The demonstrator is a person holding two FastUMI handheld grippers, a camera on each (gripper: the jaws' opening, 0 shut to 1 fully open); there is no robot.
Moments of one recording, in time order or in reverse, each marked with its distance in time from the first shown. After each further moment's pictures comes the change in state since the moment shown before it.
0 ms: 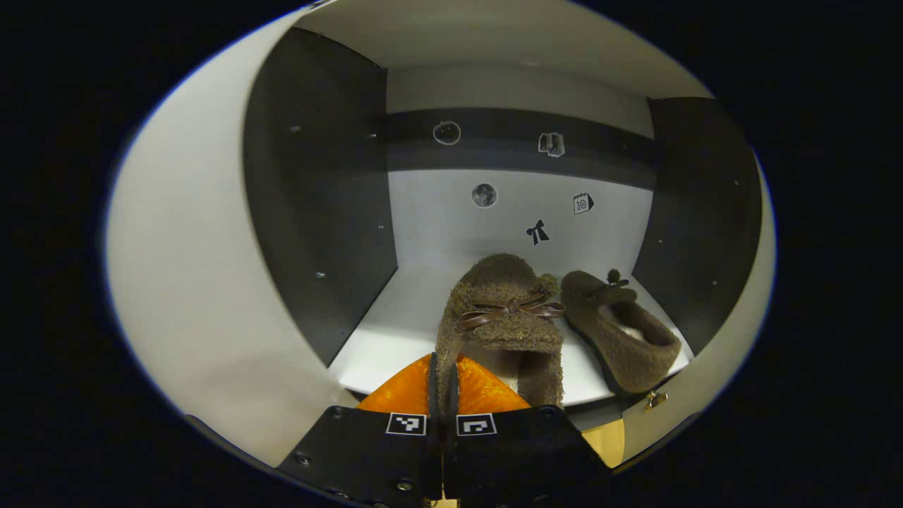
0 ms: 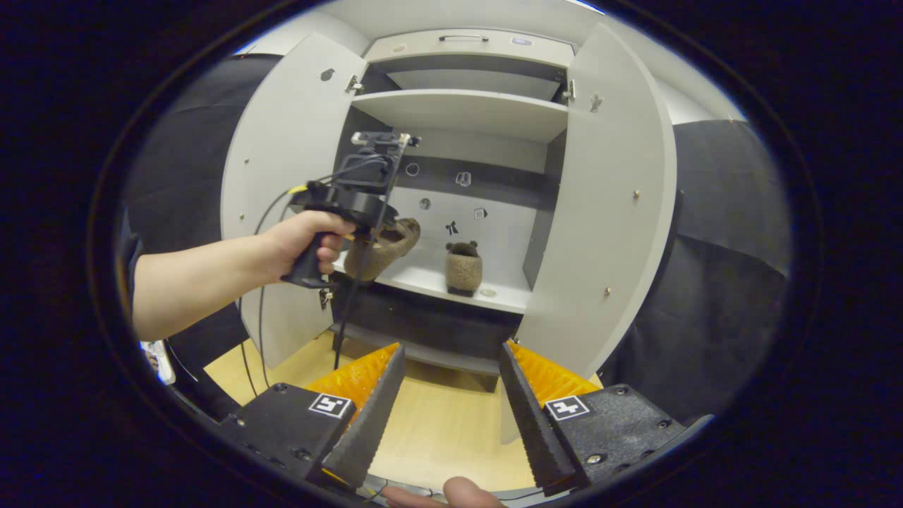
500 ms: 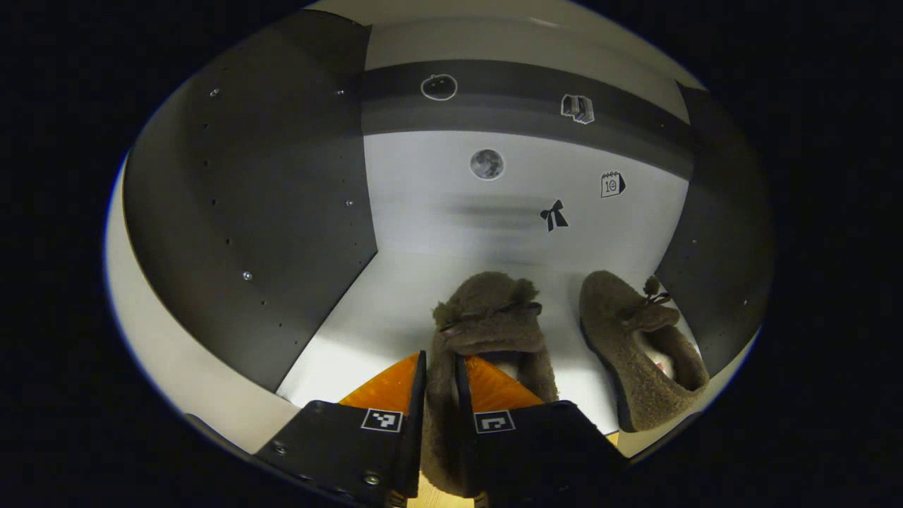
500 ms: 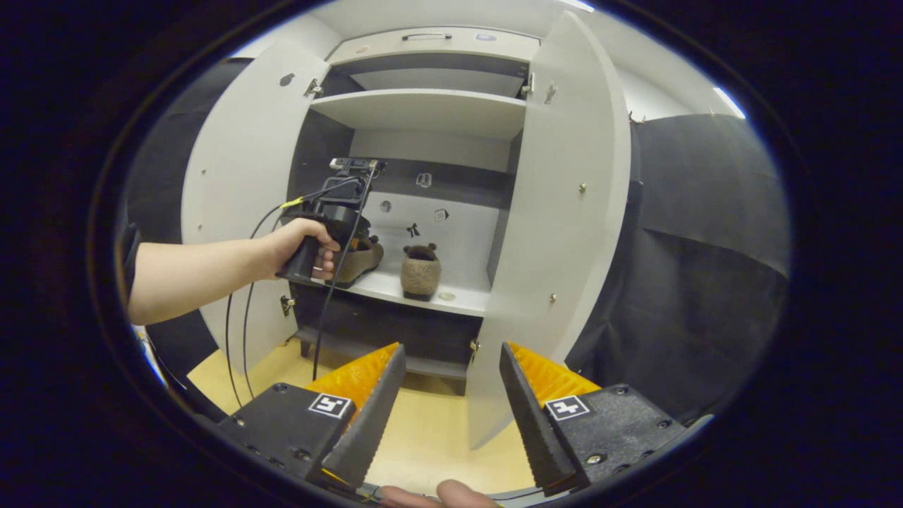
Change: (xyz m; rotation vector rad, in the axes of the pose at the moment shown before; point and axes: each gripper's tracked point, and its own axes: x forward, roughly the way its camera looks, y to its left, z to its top) left arm 0.028 0.004 0.005 -0.019 0.074 0.017; right arm 0.013 -0.046 0.001 0.054 0.004 -0.089
